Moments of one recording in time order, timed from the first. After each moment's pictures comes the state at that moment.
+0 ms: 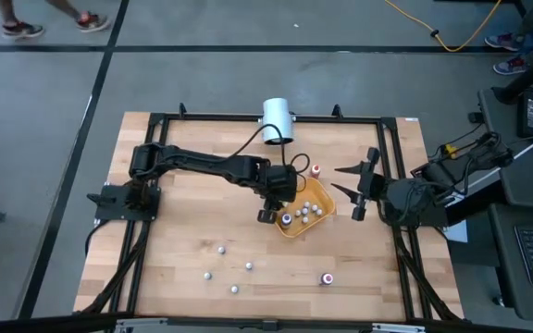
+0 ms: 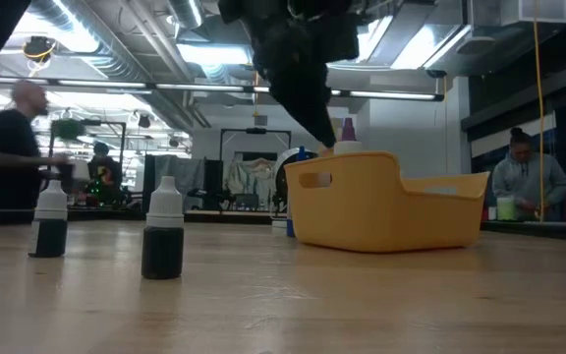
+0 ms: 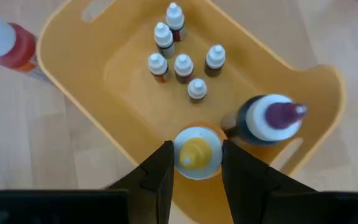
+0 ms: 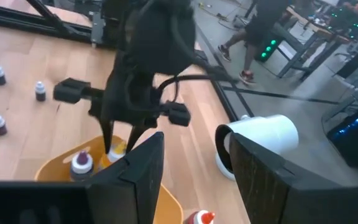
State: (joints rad) left arm 0.02 1.97 1.62 -0.69 0.04 0.22; right arm 0.49 0.94 1.02 -0.61 0.81 0.05
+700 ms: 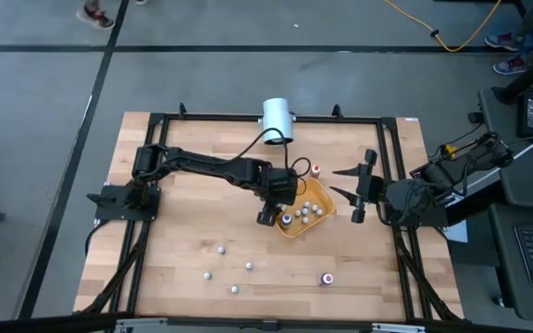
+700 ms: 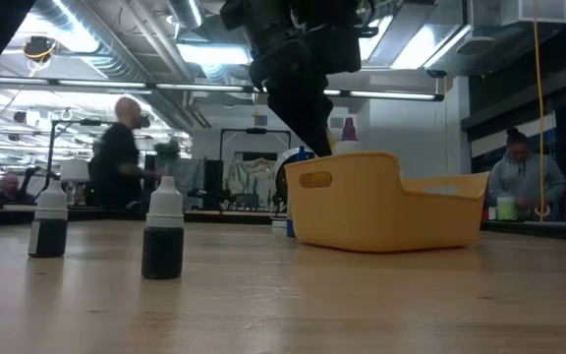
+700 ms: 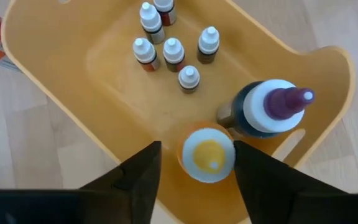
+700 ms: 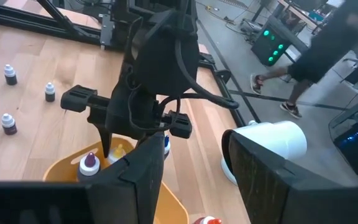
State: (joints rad) left arm 0.01 2.00 1.62 -0.70 0.05 0.23; right arm 0.49 0.96 1.02 -0.58 0.77 0.02
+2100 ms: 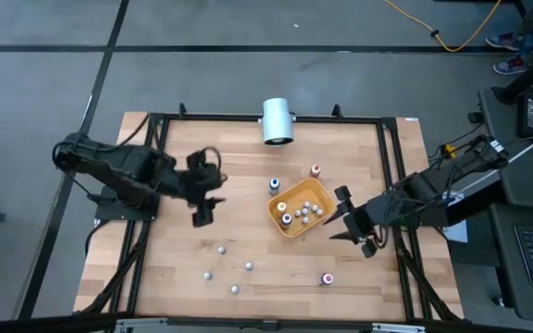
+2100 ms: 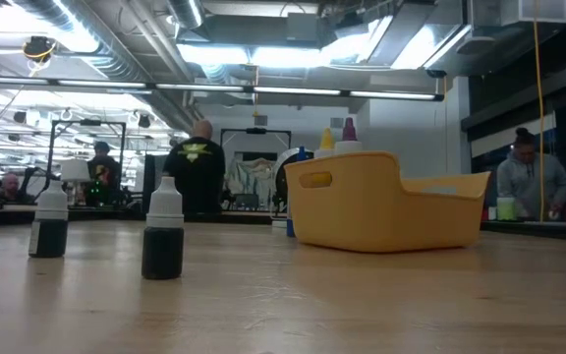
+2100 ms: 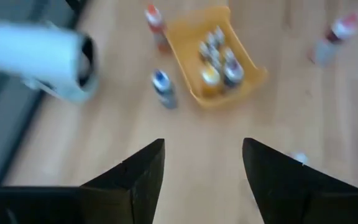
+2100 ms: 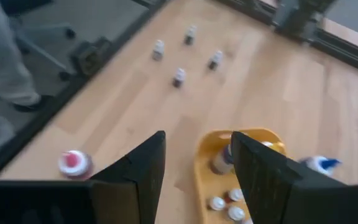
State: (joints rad) left arm -0.31 1.34 1.59 -1.19 -0.39 -0.42; right arm 0.50 1.08 1.02 -0.58 0.17 -0.11
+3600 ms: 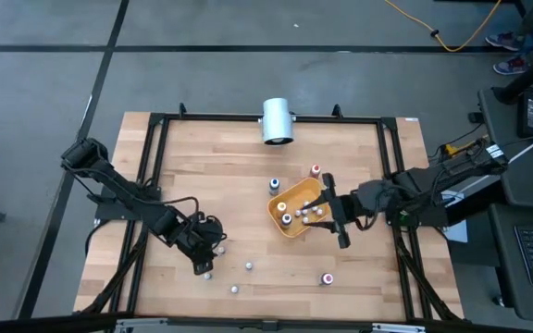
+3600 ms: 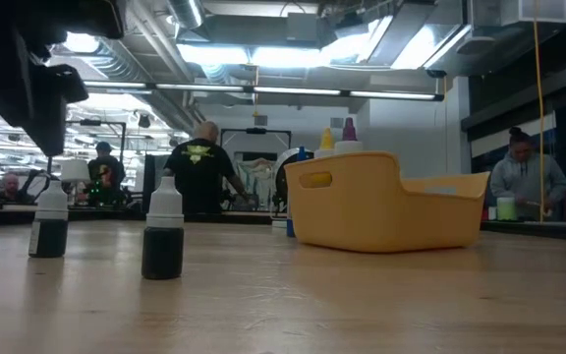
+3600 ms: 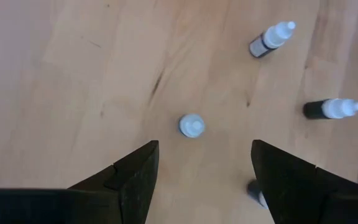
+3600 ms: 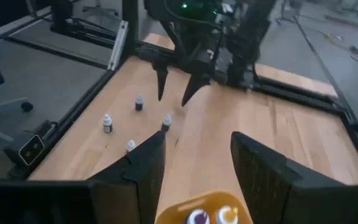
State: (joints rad) left arm -0.59 1.41 0.86 -0.58 -0.21 -0.91; right arm 0.39 1.16 1.02 -0.24 0.21 -0.11
